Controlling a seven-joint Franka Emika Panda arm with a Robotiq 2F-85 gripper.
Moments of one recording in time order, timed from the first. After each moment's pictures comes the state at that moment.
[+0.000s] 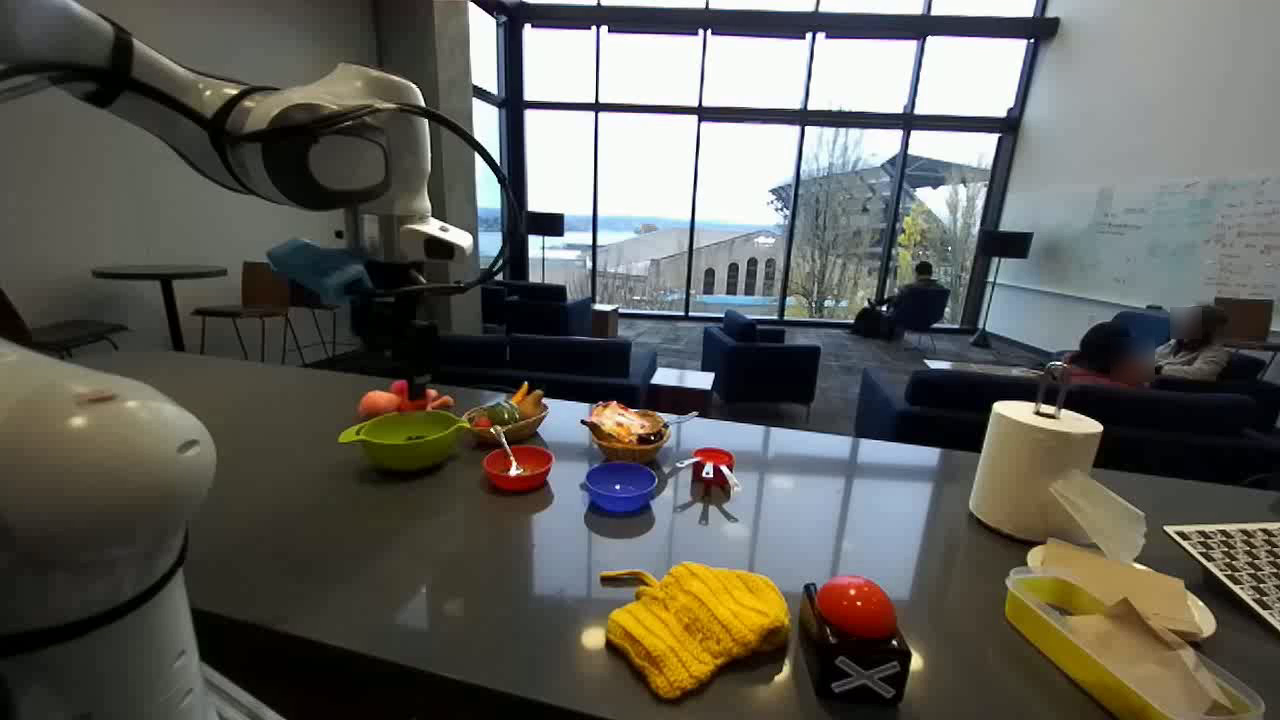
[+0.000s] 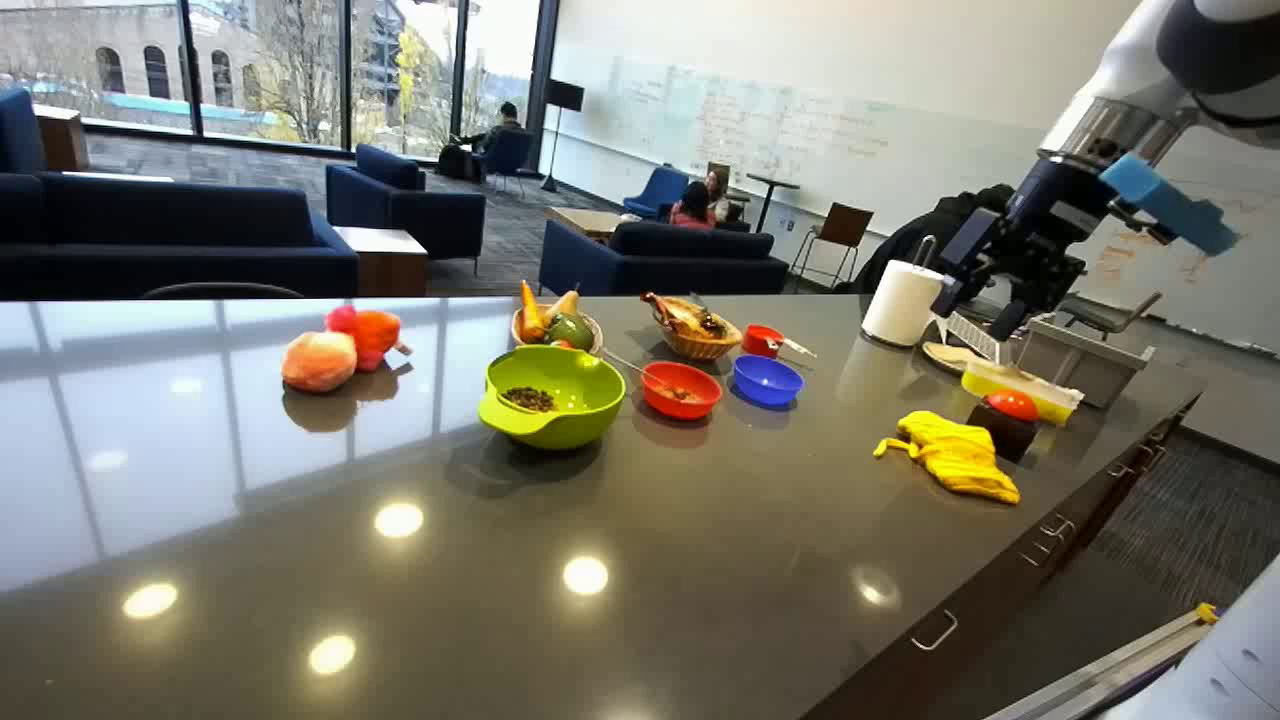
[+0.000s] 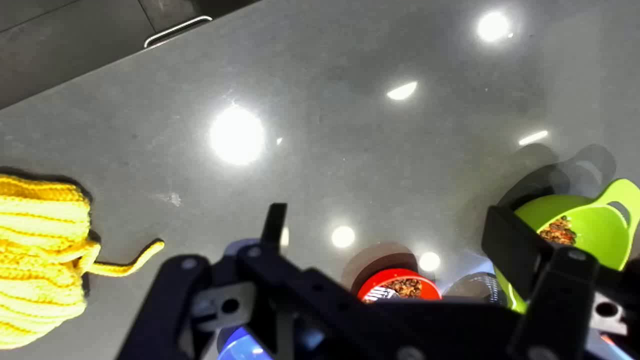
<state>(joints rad) 0.03 -0.86 0.00 -2.80 0.18 2.05 0.13</state>
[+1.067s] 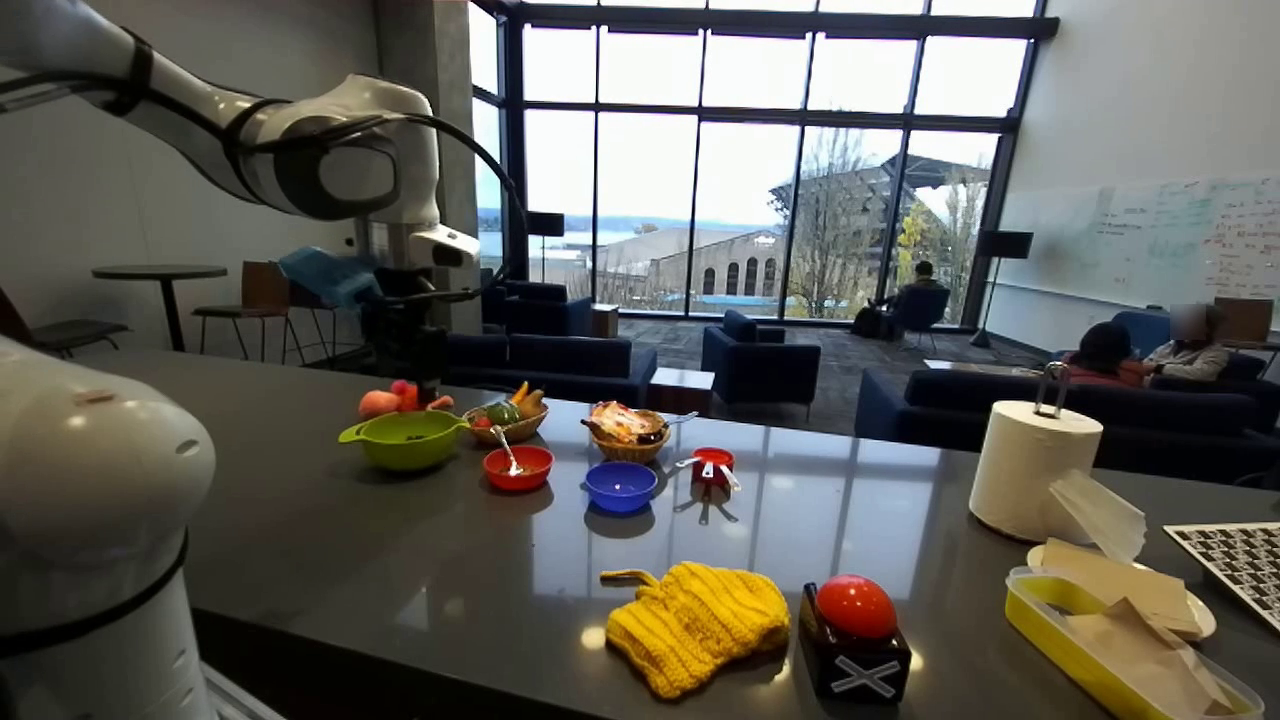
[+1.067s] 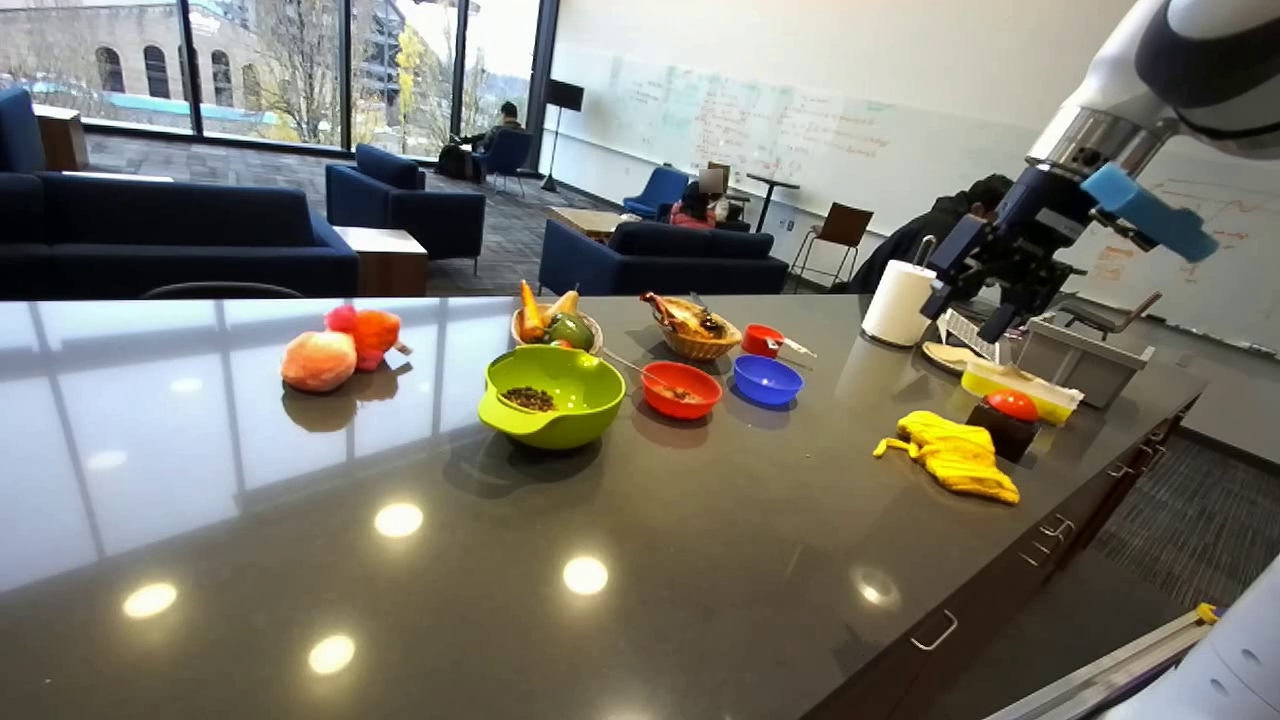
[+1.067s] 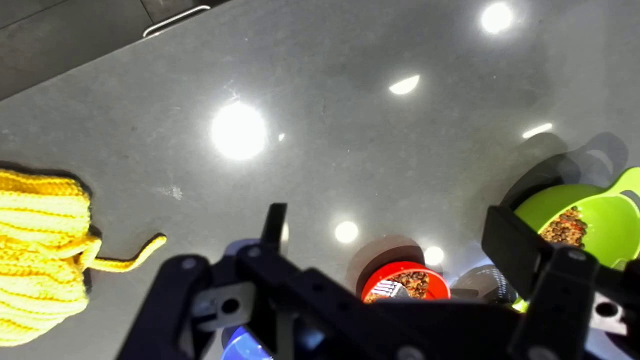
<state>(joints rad) 0.02 -0.82 0.00 -2.80 0.18 2.10 0.13</state>
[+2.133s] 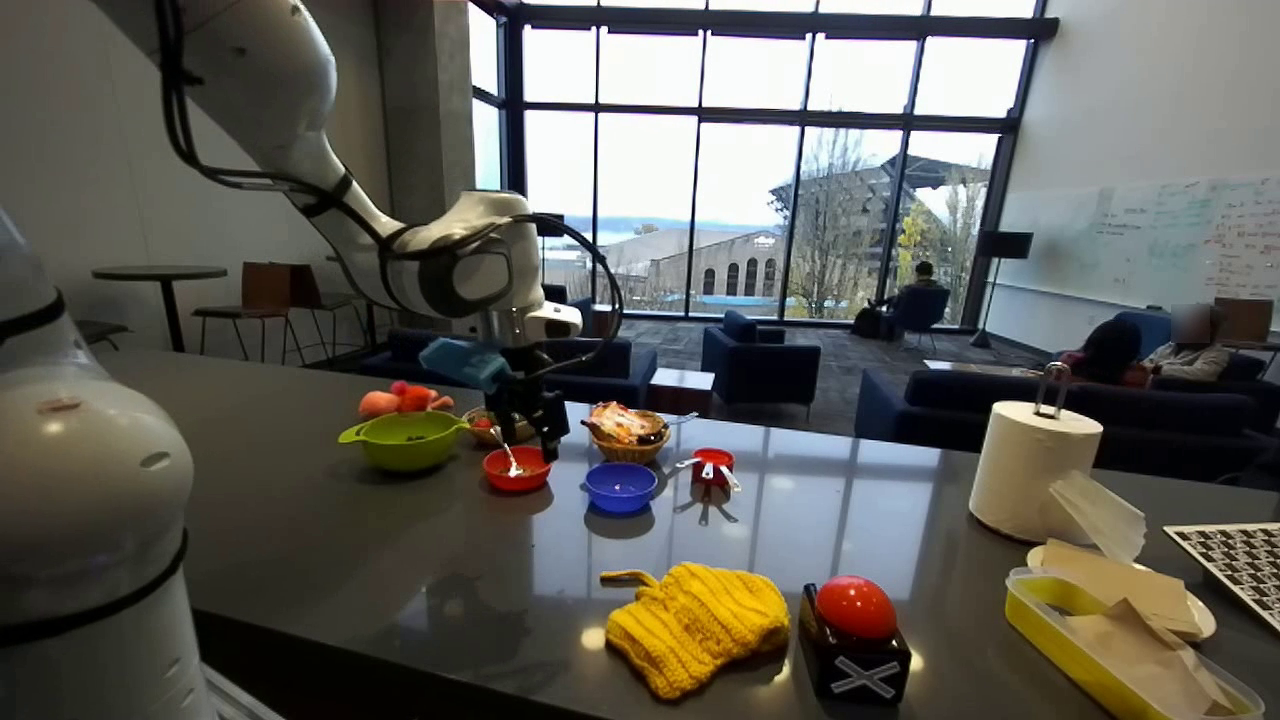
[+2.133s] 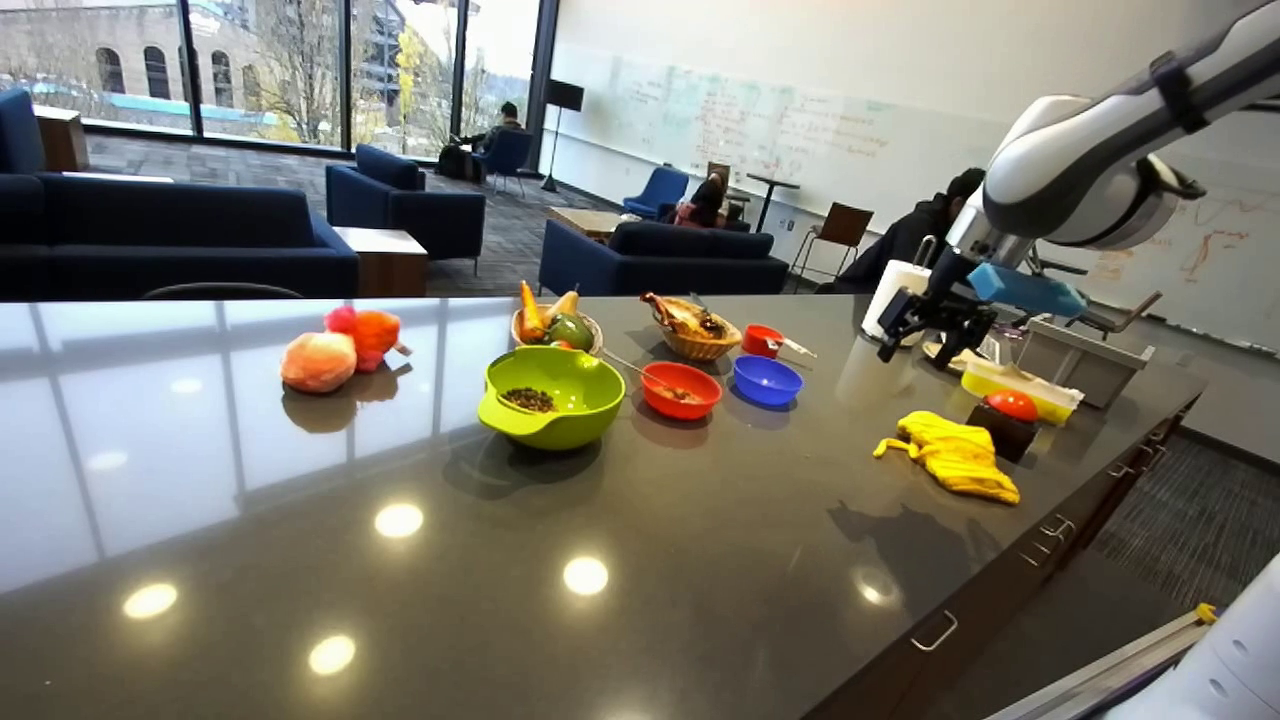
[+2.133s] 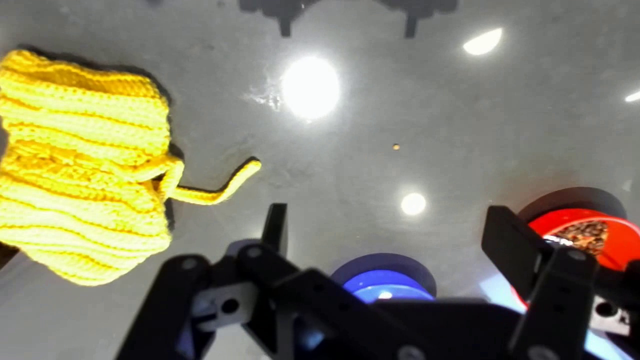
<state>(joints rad) -0.13 -0.29 -0.04 -2.68 -0.01 2.55 0.09</state>
